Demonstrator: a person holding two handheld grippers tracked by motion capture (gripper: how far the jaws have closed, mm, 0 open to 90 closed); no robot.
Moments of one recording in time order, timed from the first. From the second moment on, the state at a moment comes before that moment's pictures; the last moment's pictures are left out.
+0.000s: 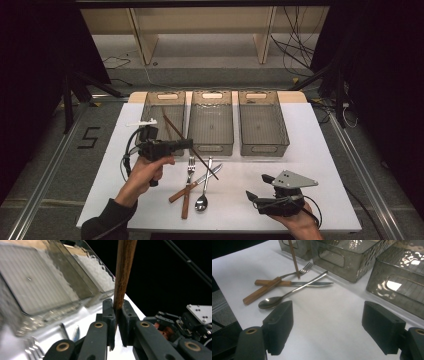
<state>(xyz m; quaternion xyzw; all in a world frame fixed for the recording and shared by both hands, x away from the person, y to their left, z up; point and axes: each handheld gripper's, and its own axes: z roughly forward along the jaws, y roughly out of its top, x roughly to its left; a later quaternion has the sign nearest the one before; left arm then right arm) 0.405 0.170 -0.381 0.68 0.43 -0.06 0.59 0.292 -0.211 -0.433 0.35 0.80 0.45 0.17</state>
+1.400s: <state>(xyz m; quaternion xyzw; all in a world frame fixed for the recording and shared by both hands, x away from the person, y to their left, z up) 0.522 0.251 -0.323 0.70 0.56 0.05 0.44 0.288 -0.235 -0.442 0.38 0.78 0.46 0.18</state>
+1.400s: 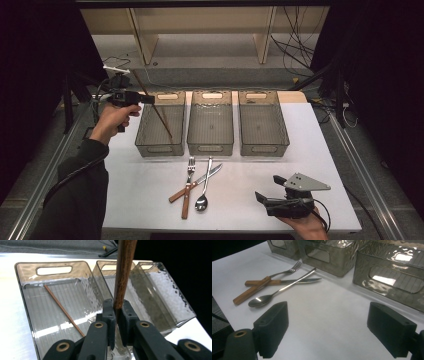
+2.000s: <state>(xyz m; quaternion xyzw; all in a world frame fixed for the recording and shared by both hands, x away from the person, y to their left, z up) 0.547 0.221 -0.346 0.73 0.56 0.02 0.39 0.288 -0.235 -0.443 0.38 0.78 0.46 0.17</state>
